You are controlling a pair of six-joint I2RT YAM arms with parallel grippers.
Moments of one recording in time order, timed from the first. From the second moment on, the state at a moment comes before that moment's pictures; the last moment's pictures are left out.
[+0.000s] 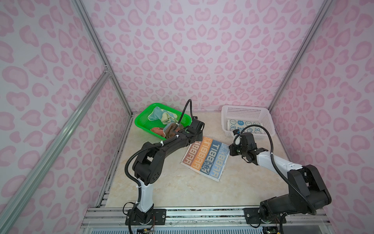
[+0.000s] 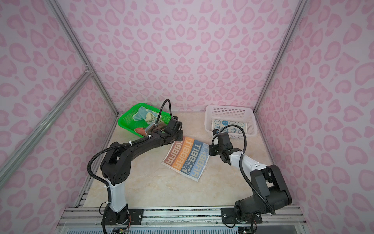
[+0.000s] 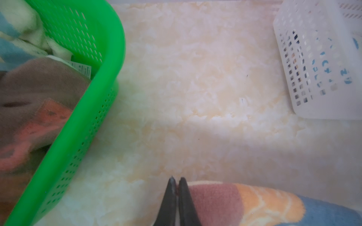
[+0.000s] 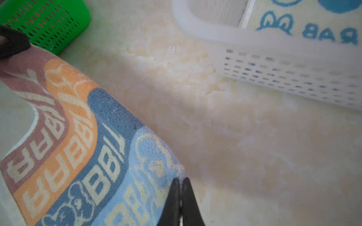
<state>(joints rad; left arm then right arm) -0.64 1.96 1.45 -0.32 -0.21 -0.41 0.34 1.46 0.77 -0.07 -0.15 0.12</state>
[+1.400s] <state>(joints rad) -0.69 1.50 0.78 -0.12 -0.28 -0.44 0.72 1.05 0.40 -0.20 -0.25 0.28</state>
